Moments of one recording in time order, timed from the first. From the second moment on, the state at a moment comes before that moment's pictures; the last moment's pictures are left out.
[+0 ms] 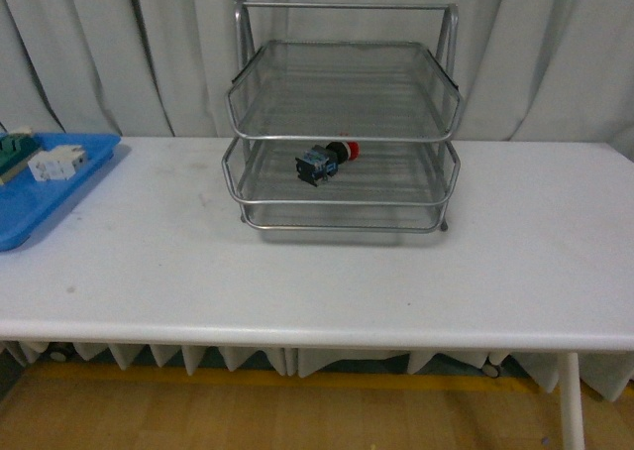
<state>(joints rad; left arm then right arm) 0.00 0.01 0.01 0.00 0.00 0.00 0.00 0.20 0.01 0.21 0.00 0.01</state>
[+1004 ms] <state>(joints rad) 0.00 0.01 0.01 0.00 0.00 0.00 0.00 0.00 0.01 0.00 0.00 0.01</state>
